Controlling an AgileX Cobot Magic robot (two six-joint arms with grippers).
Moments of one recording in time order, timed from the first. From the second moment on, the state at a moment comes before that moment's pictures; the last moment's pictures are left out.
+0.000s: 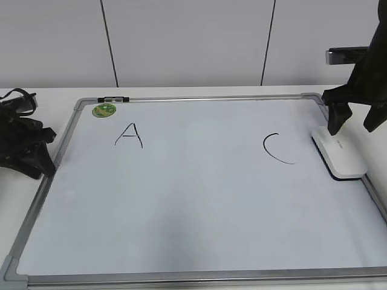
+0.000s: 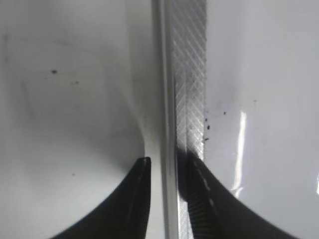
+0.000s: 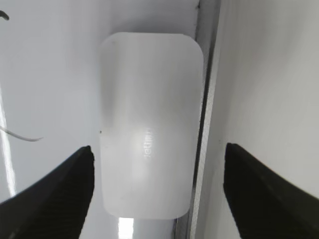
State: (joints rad) left arm 0.08 2.12 -1.37 -0.42 0.90 0.30; right arm -0.02 2.11 -1.73 0.01 1.18 -0.11
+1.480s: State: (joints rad) left arm -0.05 1.38 -1.46 -0.36 1.23 0.18; right arm -0.02 1.18 -1.30 0.10 1.25 -0.15
